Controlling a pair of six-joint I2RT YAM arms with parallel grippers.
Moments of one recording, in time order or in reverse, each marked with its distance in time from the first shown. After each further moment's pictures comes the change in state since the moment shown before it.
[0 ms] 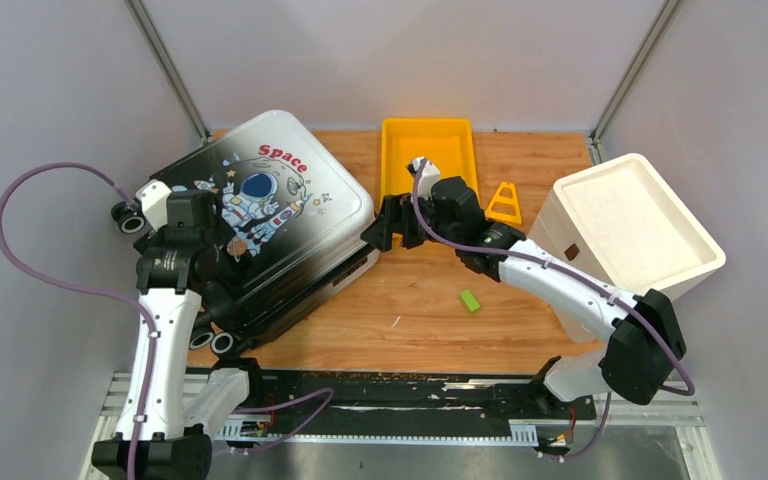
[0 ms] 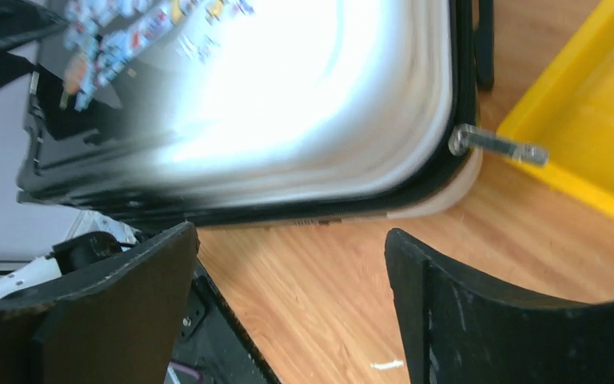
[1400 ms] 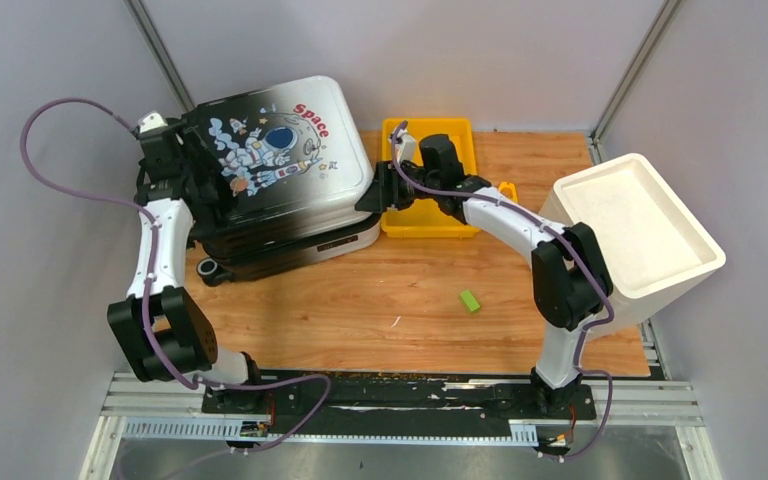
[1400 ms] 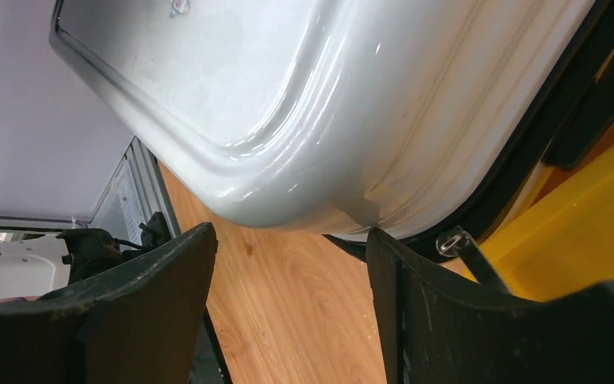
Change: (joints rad) left arm 0.265 0.523 0.132 0.659 0.498 0.240; right arm -0.215 0.466 0.379 0.066 -0.439 -0.100
